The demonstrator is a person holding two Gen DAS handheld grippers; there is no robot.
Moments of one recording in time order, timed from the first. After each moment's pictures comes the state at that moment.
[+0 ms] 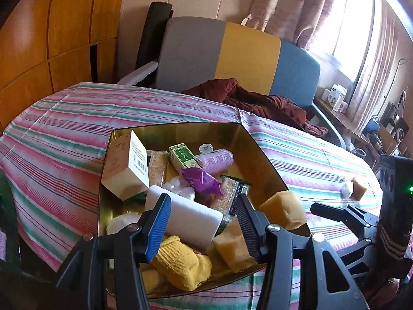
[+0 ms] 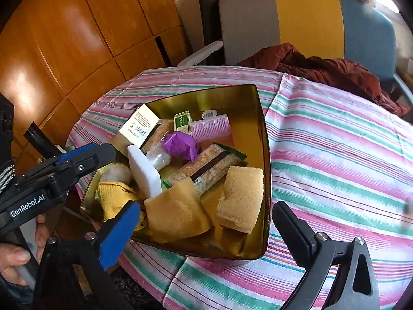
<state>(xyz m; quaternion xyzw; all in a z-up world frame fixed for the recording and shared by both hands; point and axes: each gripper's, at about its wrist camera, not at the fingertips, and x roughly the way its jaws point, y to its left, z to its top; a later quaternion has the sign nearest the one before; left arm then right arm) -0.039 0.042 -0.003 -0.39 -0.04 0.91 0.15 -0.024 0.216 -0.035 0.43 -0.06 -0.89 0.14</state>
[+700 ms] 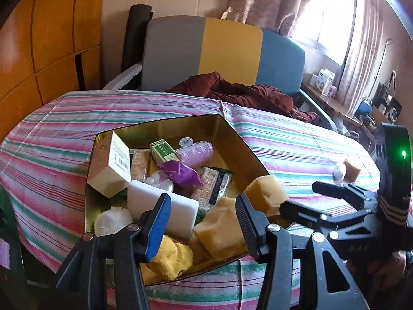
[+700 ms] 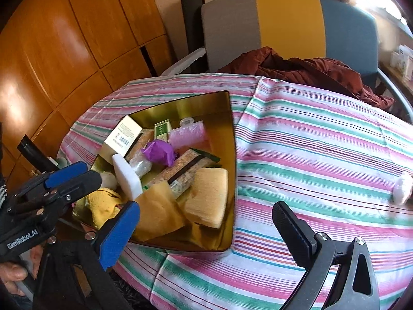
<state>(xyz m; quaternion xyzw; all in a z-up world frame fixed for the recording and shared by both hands) -0.021 0.071 0.000 -0.39 0.00 0.90 0.18 -0.015 0.247 -0.029 0.42 -0.08 -0.90 0.11</state>
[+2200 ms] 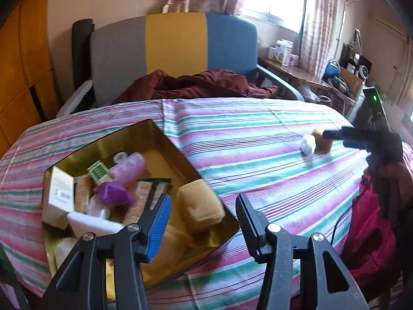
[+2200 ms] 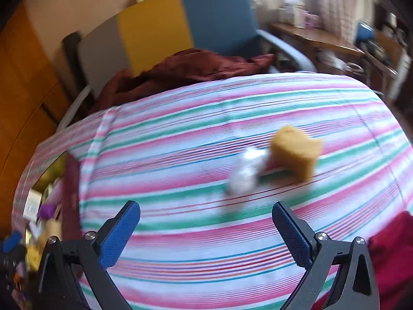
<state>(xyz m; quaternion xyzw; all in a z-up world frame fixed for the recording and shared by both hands) -0.014 0.167 0.007 -0.39 0.09 0.87 0.28 0.016 0.504 -0.021 0.43 -0.19 -0.87 -0.15</state>
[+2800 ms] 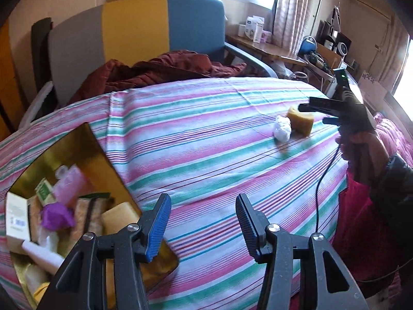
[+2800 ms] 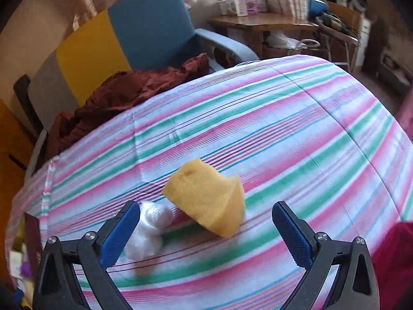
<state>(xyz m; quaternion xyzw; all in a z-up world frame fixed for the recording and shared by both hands) -0.029 0.251 -0.014 -0.43 0.12 0.82 0.35 -0.002 0.628 -0.057 0.42 -0.23 -0.84 -0.25</state>
